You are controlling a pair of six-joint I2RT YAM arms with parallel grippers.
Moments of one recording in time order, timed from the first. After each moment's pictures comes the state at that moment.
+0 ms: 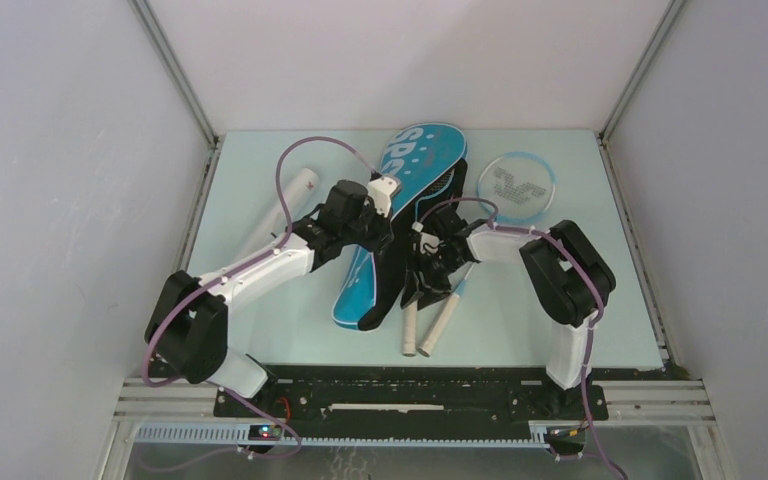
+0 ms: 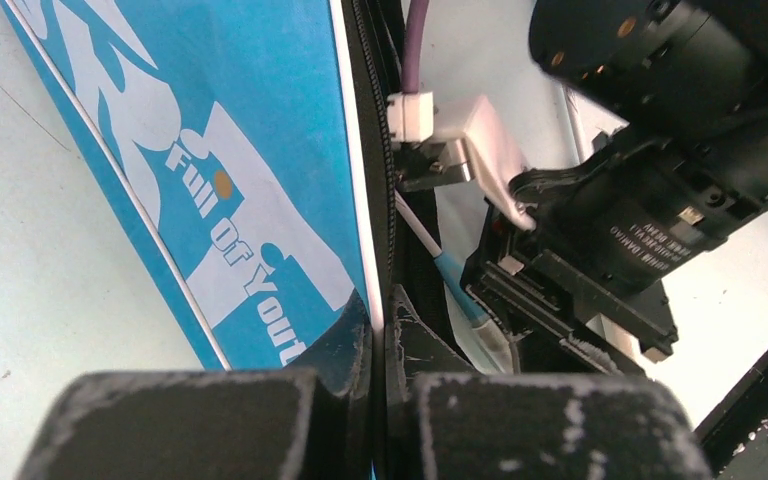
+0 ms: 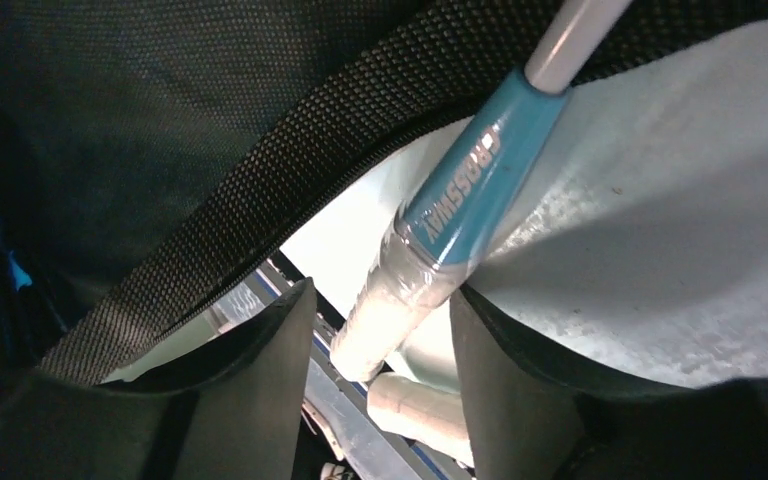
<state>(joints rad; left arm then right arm) -0.63 1.49 1.04 -0.17 0.16 -0.06 0.58 1.91 1.09 -0.44 -0.72 0.43</state>
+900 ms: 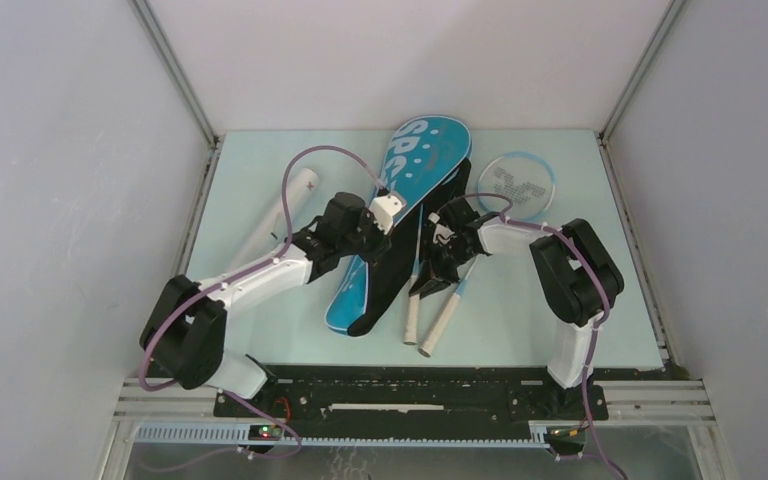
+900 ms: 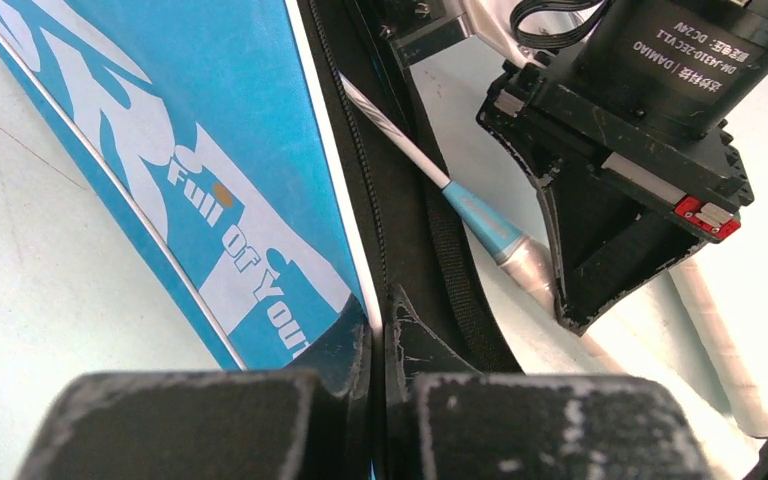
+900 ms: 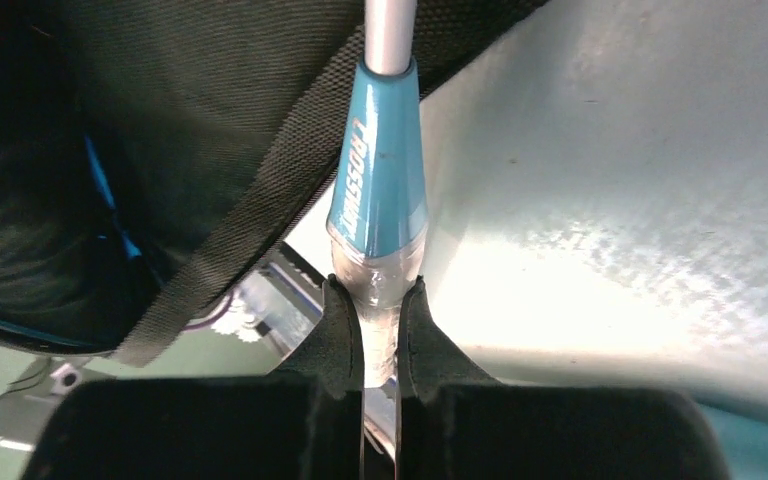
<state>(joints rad) -0.64 1.45 0.93 -0.10 0.21 0.15 0.50 1.89 1.11 -0.47 -0.69 0.55</state>
